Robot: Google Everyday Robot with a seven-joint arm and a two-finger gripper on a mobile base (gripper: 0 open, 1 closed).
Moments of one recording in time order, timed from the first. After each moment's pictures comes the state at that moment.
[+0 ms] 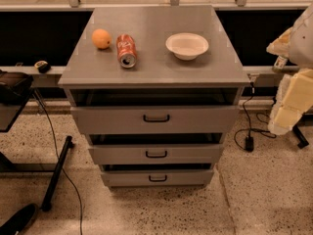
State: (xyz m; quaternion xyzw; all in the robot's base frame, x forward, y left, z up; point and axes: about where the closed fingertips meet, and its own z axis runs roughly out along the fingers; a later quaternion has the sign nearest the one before) arm 0.438 -0.217 0.976 -0.60 0.78 -0.03 0.16
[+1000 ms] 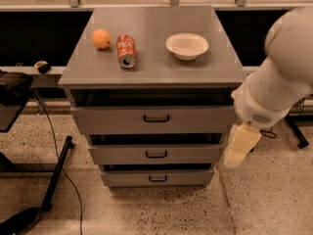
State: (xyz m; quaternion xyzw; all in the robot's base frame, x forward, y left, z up) arm 0.458 -0.187 0.847 -0.60 0.79 -0.04 0.14
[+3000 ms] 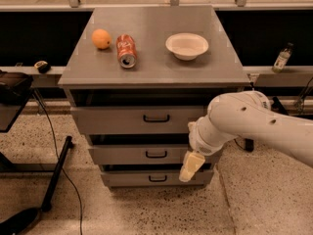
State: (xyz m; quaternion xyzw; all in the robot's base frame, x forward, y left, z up) arm 0.512 -0.103 0.667 -0.62 0.76 0.03 0.20
